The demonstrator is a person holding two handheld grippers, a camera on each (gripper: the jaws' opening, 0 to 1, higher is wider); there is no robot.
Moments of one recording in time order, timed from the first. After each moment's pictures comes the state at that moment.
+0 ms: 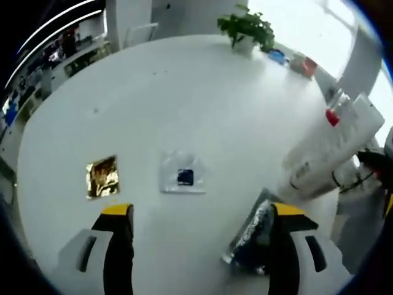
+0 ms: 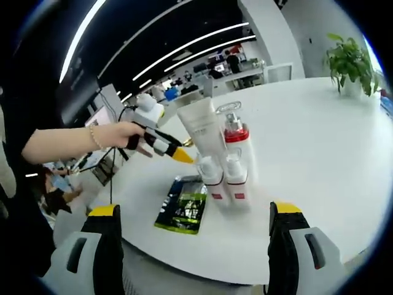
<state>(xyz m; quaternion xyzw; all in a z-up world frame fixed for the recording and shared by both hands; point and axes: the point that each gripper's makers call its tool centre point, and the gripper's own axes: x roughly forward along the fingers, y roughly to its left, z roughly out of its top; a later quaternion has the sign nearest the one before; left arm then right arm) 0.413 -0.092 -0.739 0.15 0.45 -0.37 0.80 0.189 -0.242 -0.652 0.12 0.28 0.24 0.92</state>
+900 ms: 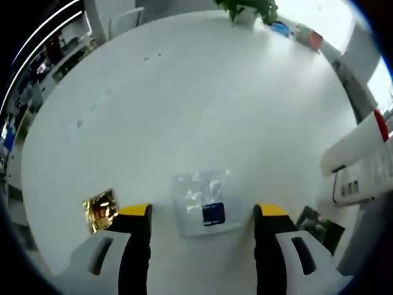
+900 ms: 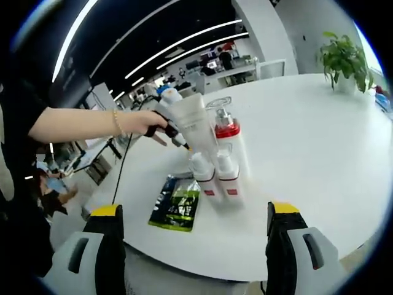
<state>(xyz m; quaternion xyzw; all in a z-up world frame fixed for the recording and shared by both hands) 0.455 -0.114 -0.768 0.24 0.49 -0.36 0.76 0.189 -0.250 -0.659 0.12 0.29 0.22 0.92</state>
